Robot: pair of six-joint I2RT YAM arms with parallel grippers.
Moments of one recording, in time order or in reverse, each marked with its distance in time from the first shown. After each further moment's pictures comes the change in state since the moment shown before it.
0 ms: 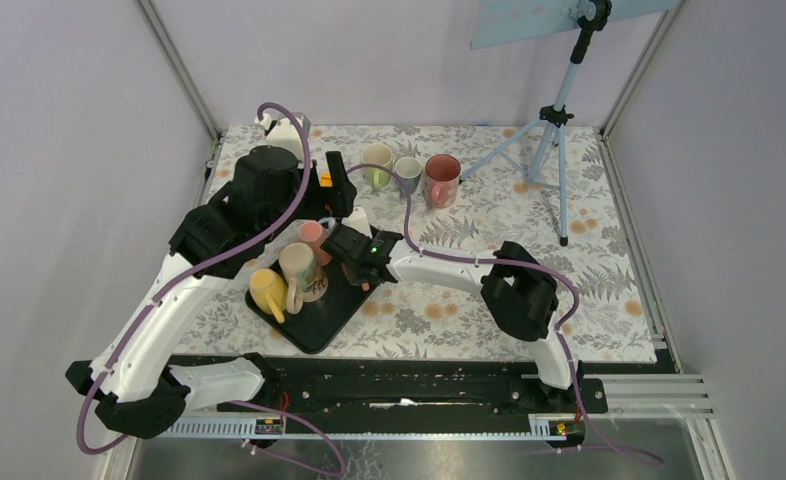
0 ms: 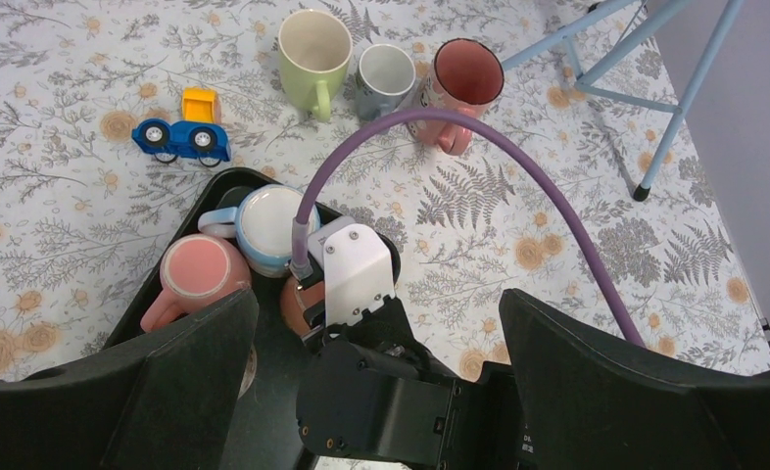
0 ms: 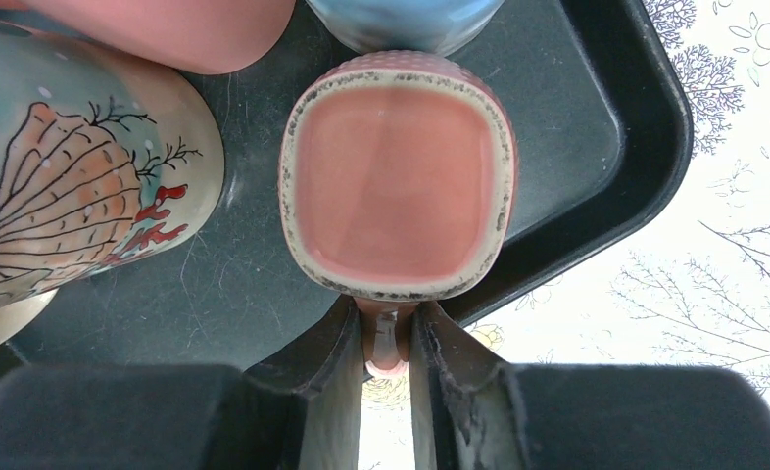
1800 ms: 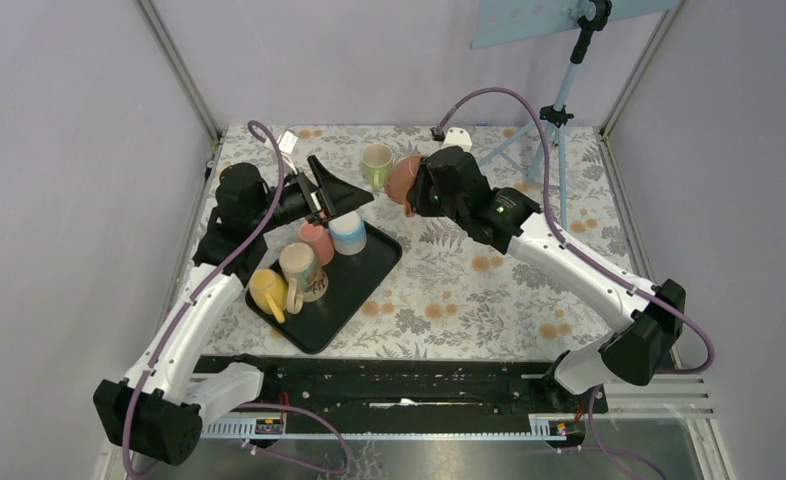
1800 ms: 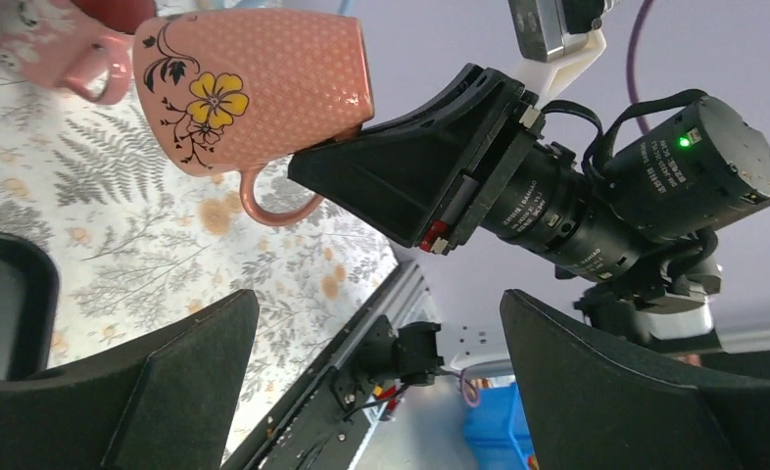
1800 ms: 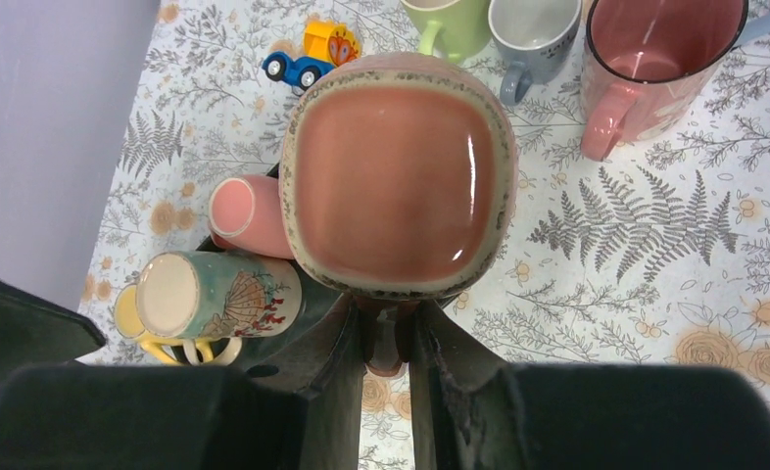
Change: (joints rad) left arm 0.381 -0.114 -0.539 0.726 0.983 -0.447; right arm -0.290 -0.596 -0.177 0.071 -0.097 -0.022
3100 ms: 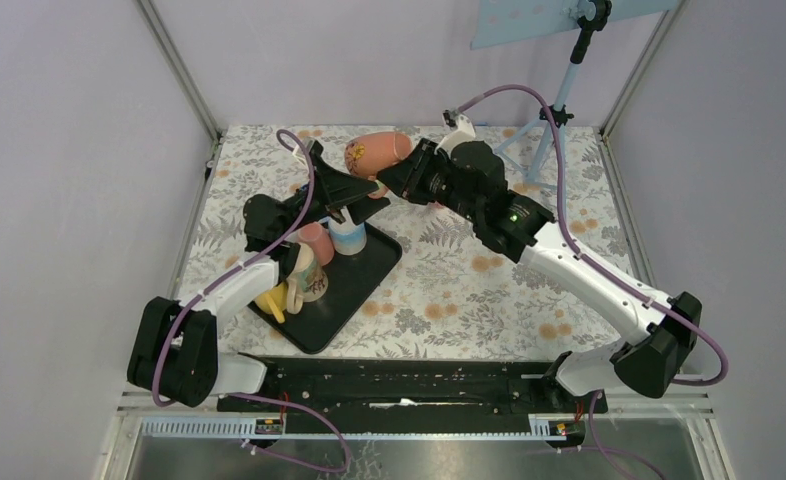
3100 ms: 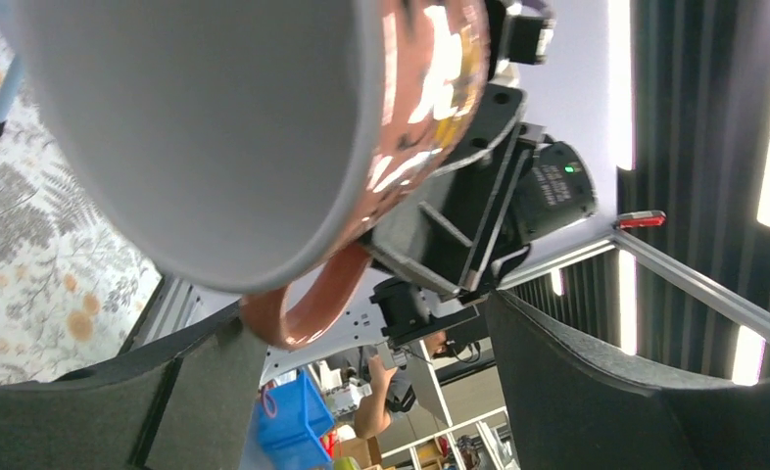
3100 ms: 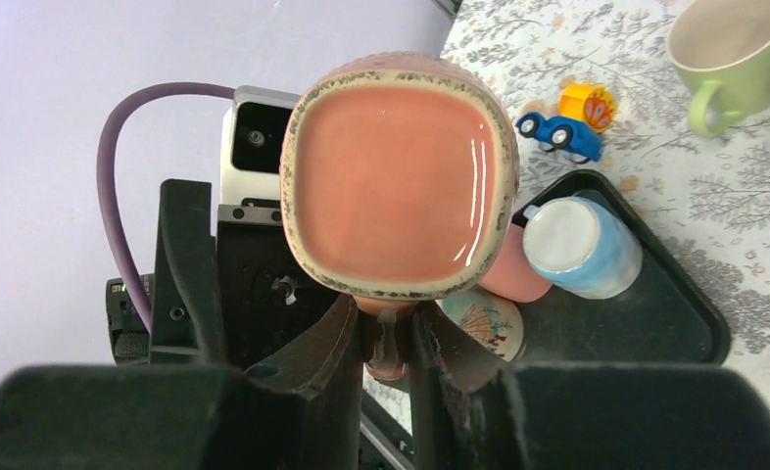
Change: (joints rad) left arm -0.025 0.291 -0.310 1.214 0.161 -0.832; right arm -0.008 -0.076 -0.050 0.337 -0.252 0.209
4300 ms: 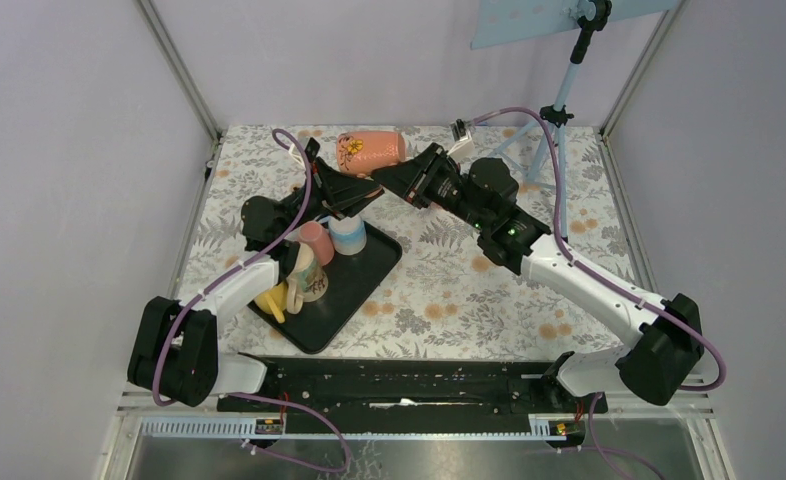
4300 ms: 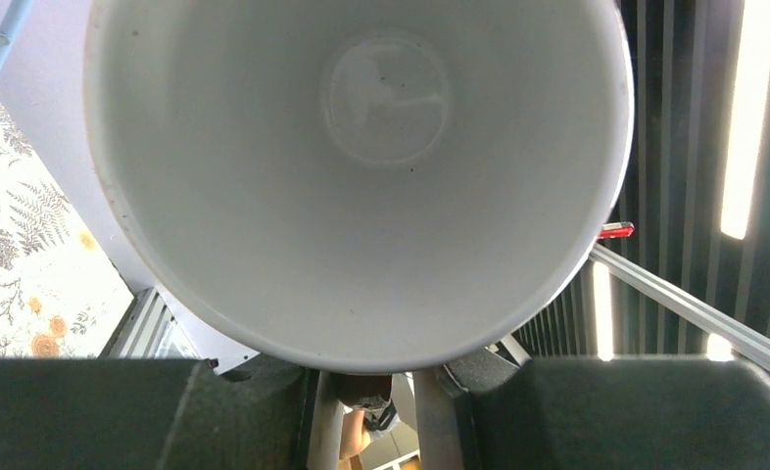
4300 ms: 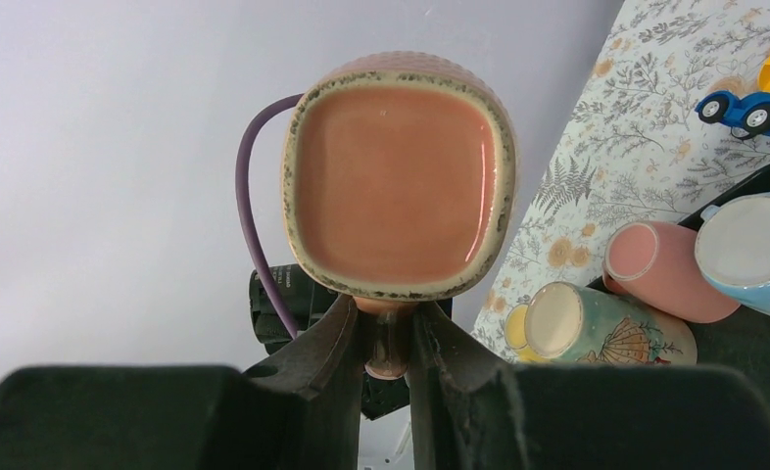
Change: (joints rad) left arm 0.000 0.003 0.005 0.086 -0.047 -0.086; right arm -0.049 -0.048 -0.234 0.416 -0.203 0.292
